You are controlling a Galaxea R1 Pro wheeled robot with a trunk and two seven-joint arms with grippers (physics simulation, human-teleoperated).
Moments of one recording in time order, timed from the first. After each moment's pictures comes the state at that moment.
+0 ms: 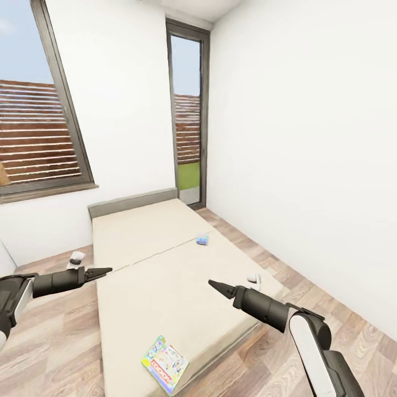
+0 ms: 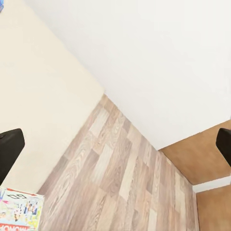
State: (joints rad) left arm -0.72 0.43 0.28 -0.73 -0.01 0.76 -1.38; right arm -0.25 0.03 0.00 -1.59 -0.62 0.86 0.61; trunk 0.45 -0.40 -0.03
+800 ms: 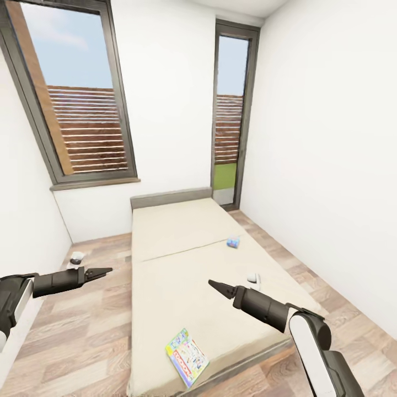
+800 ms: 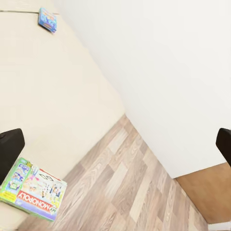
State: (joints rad) left arm -0.72 0.42 0.28 -0.73 -0.01 0.76 -1.38; right arm -0.25 0.03 0.00 -1.59 -0.62 0.86 0.61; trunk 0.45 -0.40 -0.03
